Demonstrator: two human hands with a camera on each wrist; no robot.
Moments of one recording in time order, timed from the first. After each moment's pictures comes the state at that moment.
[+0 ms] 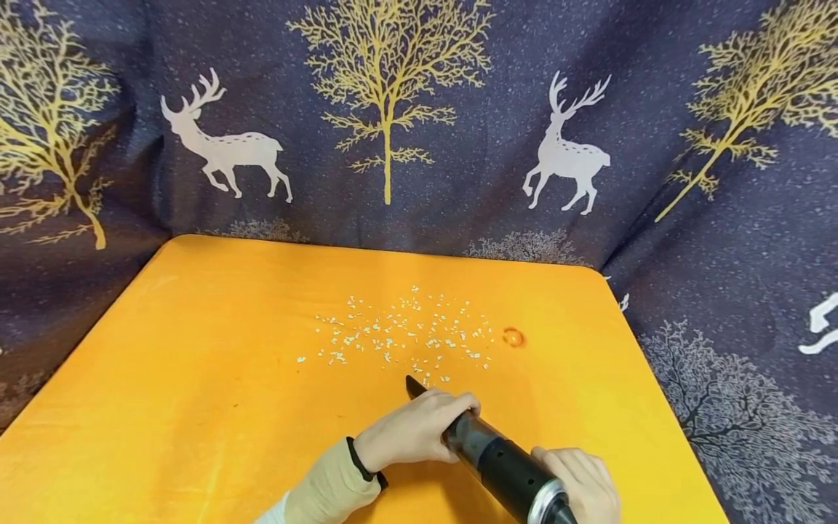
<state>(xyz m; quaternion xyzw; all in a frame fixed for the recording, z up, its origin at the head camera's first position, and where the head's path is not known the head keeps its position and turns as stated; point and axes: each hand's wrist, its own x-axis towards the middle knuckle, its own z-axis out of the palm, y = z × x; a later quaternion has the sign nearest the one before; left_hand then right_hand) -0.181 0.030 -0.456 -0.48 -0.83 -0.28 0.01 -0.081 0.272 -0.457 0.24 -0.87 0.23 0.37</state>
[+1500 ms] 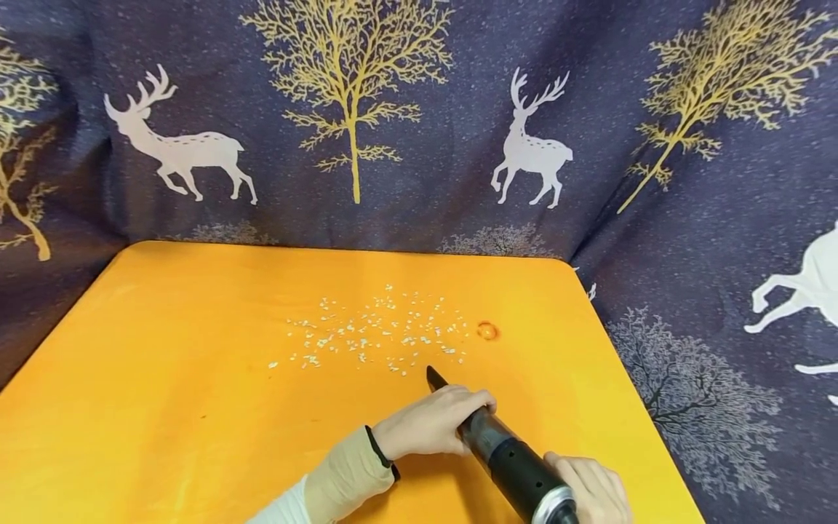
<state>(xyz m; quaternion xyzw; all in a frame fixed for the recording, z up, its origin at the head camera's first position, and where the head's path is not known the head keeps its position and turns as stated) -0.195 0.084 -0.461 -0.52 -0.82 -0.26 -0.01 -0.053 0.316 -0.445 0.17 -0.94 0.11 0.27</state>
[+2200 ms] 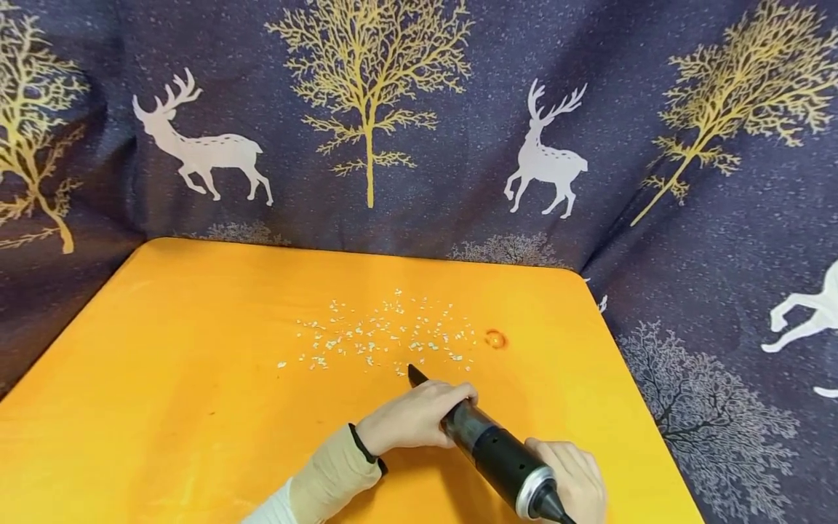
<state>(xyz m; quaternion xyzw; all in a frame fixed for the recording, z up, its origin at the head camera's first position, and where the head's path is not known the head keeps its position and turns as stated) -0.204 0.051 -0.457 -0.48 -0.83 -0.29 -0.02 -0.080 0.271 -0.447 0.15 -0.91 0.18 0.33</state>
